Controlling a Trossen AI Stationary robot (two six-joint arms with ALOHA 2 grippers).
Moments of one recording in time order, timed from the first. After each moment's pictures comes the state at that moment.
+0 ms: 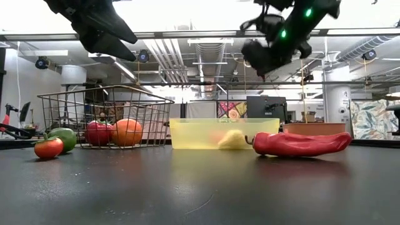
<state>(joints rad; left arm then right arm) -0.35 1.11 0.77 -0.37 -0.54 -0.50 -0.03 1.41 0.94 -0.41 1.02 0.50</state>
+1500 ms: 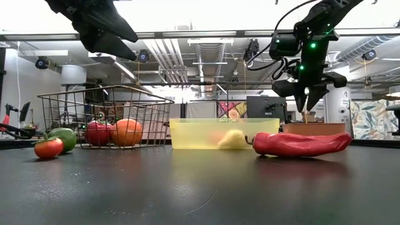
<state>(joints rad) -0.35 1.11 0.77 -0.35 -0.54 -0.50 -0.55 1.35 0.87 -0.78 0.58 0.80</state>
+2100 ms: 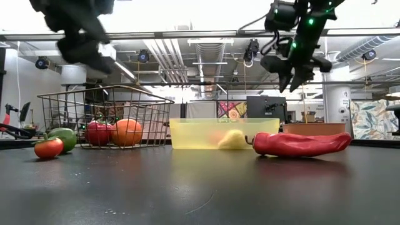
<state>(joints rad) -0.38 1.12 0.78 -0.51 -0.30 -0.79 -0.41 1.30 0.98 -0.77 0.58 0.72</state>
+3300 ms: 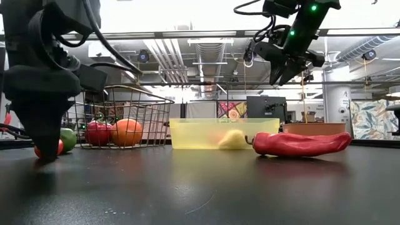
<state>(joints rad) -0.44 1.60 0.81 -0.70 -0.15 -1.16 -0.25 1.30 1.01 -0.74 0.58 0.72</state>
